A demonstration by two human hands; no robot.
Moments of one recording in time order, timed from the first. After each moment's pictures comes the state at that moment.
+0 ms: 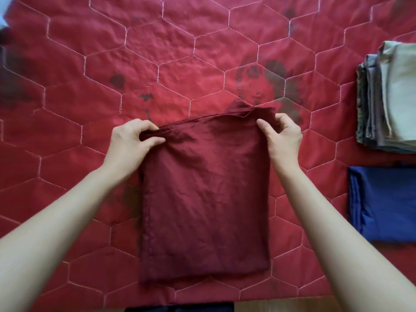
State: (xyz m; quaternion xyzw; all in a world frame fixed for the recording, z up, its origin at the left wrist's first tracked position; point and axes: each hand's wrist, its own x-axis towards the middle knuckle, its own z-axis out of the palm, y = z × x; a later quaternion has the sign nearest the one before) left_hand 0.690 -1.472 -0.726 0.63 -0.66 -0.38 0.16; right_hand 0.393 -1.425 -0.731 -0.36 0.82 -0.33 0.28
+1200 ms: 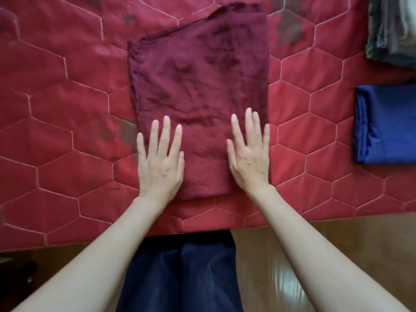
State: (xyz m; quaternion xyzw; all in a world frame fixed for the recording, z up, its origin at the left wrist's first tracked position) left_hand 0.680 -1.272 -0.756 0.55 -0.83 -0.14 0.00; right_hand 0.476 -1.237 -0.762 -0.64 0.76 -0.05 0.08
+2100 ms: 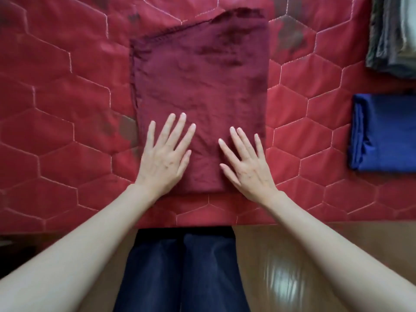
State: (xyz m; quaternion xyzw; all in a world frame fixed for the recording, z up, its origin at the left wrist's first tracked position) left_hand 0.674 -1.288 -0.752 0.44 -0.89 -0.13 0.01; right_hand 0.442 -1.216 -0.757 -0.77 0.62 -0.01 0.14
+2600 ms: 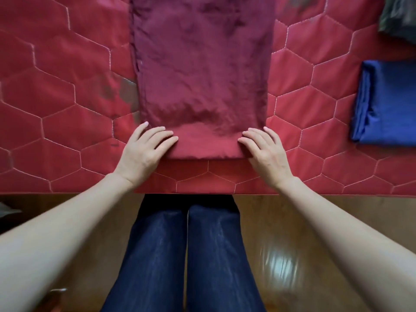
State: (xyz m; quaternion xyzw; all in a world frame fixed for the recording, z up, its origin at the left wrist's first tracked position) left_hand 0.731 -1.237 -0.737 0.37 -0.92 -0.15 0.04; right_hand 0.415 -1.166 -0.740 -0.79 0.60 -0.07 0.13
